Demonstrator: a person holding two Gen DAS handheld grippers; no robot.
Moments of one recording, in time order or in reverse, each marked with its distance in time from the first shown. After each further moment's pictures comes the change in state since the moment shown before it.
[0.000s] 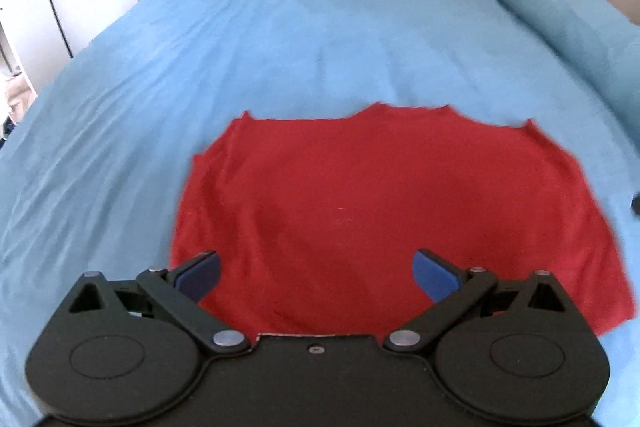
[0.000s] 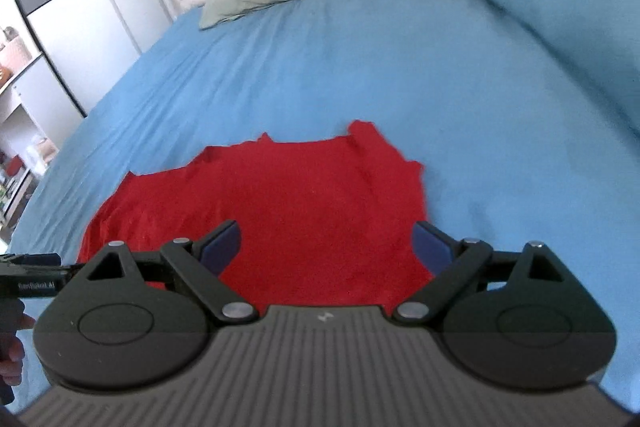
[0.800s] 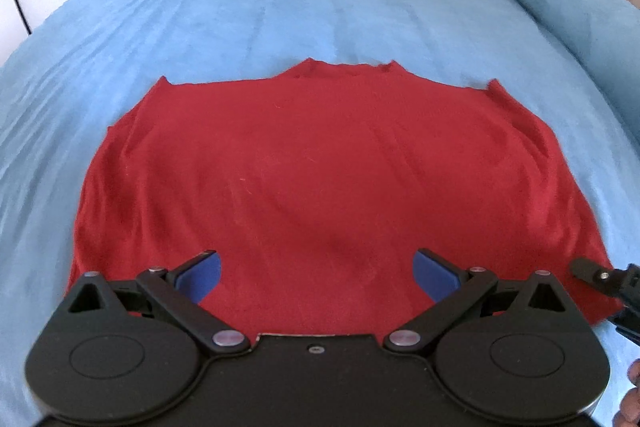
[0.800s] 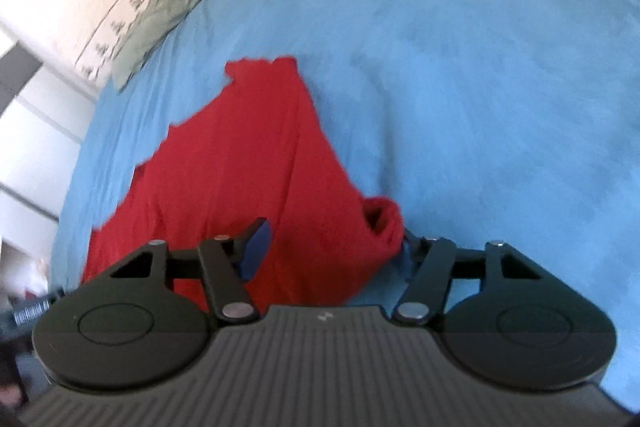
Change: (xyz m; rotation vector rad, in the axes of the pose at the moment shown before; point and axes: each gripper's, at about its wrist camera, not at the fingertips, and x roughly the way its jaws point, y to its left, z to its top) left arm 0.051 -0.056 0.002 0.007 0.105 -0.039; right arm 0.032 -0.074 -0.082 0.525 0.016 -0.032
